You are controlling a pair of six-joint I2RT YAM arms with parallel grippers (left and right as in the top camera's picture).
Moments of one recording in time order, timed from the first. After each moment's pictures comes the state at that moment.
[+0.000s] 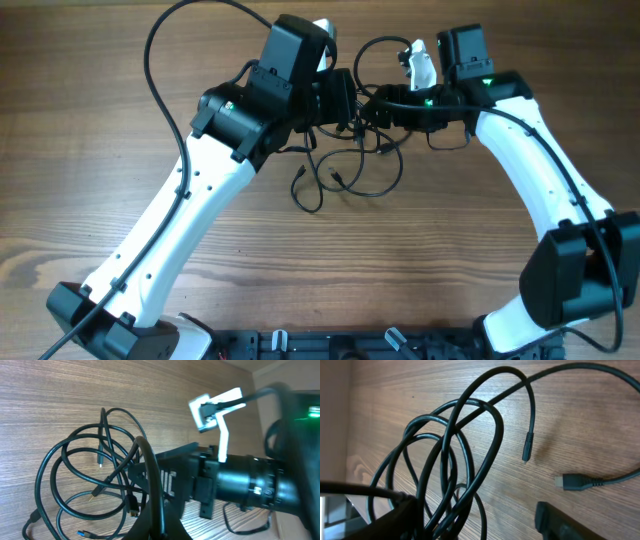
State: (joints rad) left arm -0.56 1.60 1.67 -0.84 0.18 -0.64; right arm 0.21 1.76 1.42 -0.76 -0.57 0.24
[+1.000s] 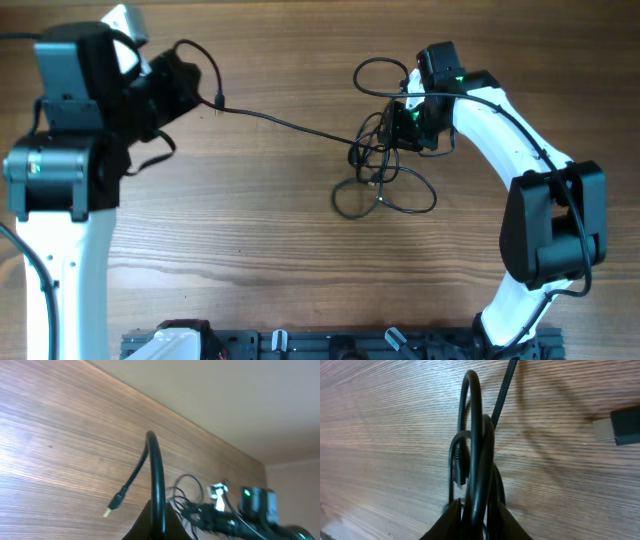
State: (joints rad) left arm -0.03 1.31 1.66 -1.00 0.26 -0.55; right arm 0.22 1.95 1.42 -0.83 -0.40 0.39
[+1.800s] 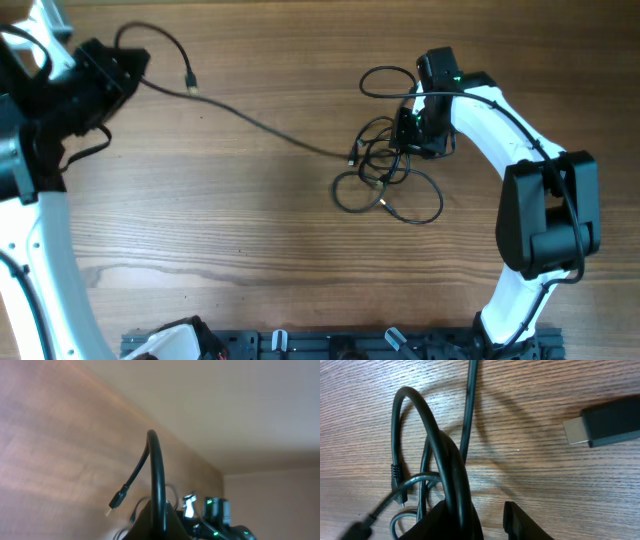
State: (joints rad) left arm 0.29 1.36 1.66 -0.97 0.65 -0.54; right arm 0.20 2.00 1.42 -0.85 -0.26 0.42
